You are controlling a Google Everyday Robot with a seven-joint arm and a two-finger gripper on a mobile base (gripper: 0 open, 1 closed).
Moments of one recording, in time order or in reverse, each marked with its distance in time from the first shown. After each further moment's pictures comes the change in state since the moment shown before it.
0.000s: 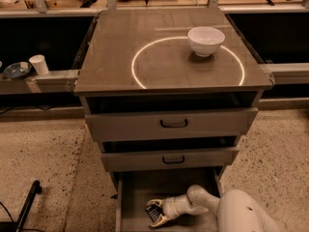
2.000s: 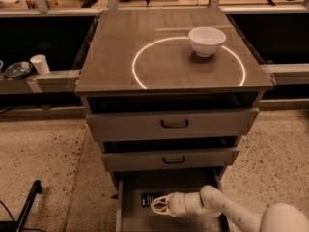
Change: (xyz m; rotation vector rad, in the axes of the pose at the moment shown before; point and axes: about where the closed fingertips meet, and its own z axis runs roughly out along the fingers) arm -0.105 -0.006 -0.074 0.180 -0.175 -0.131
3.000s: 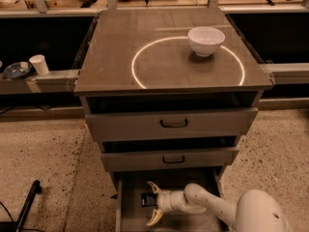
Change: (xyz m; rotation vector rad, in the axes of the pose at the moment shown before) arm 0.056 -0.020 0.059 0.035 0.165 0.106
